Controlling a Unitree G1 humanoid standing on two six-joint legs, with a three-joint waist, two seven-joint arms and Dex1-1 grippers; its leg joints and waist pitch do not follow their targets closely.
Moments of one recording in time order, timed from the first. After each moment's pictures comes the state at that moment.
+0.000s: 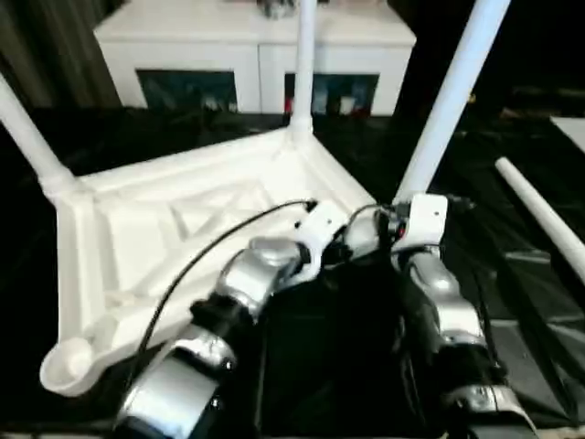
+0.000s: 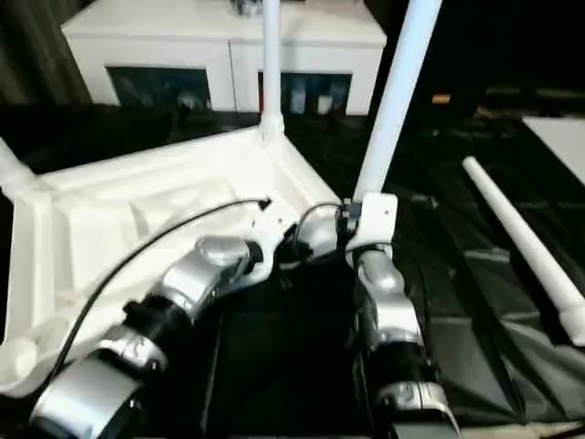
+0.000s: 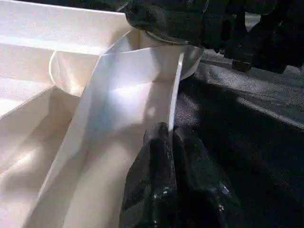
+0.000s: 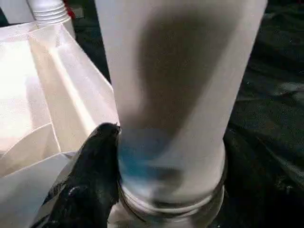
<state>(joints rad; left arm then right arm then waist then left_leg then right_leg) -0.74 -0.02 -0.28 0.75 0.02 0.32 -0.59 -0.47 -0.02 -0.11 0.53 0.08 0.14 -0.06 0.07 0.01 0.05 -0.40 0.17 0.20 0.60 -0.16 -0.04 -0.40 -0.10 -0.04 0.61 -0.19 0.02</state>
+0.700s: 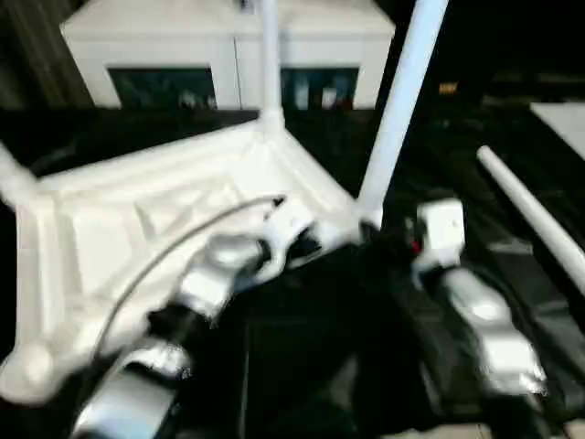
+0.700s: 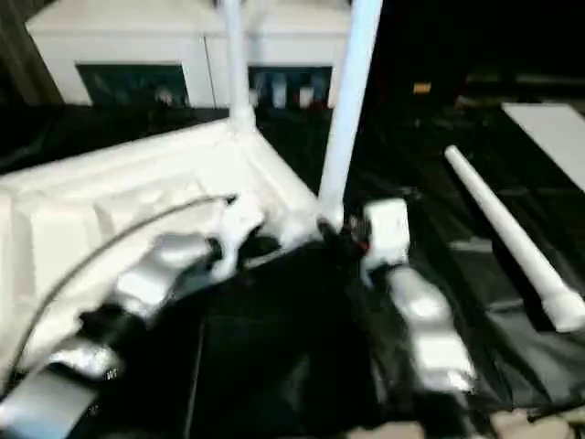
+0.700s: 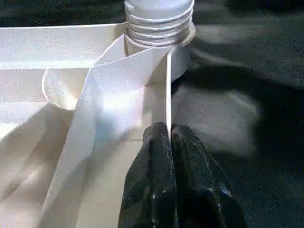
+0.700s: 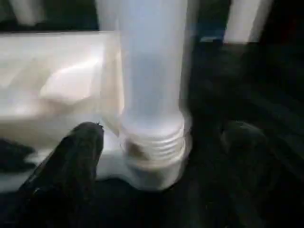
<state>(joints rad) -0.62 0.20 -0.30 0.56 0.02 0.22 -0.82 -0.16 -0.32 0.02 0.04 0.23 0.24 0.48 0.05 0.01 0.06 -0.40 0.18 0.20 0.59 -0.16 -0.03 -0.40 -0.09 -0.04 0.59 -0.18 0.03</state>
